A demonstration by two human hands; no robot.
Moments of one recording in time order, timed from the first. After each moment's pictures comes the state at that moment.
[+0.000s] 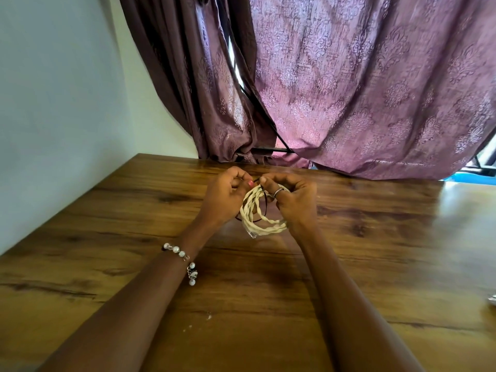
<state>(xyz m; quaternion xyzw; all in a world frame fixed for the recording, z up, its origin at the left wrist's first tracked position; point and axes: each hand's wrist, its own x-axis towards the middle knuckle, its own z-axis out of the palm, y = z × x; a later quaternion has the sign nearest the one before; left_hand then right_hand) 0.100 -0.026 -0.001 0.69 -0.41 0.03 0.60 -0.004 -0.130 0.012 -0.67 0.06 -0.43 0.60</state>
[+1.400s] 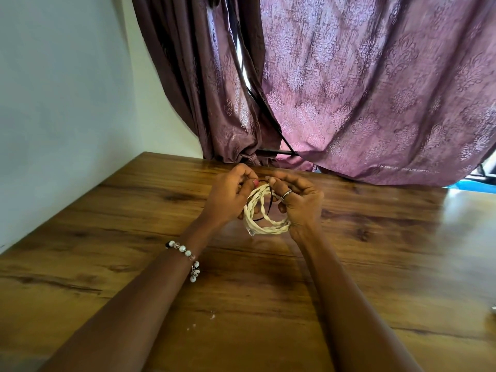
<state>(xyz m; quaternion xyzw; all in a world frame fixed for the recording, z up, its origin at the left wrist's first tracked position) 0.104 -0.020 0.002 0.68 -0.48 0.13 0.54 -0.011 -0.114 0.021 -0.56 0.11 -0.43 0.70</state>
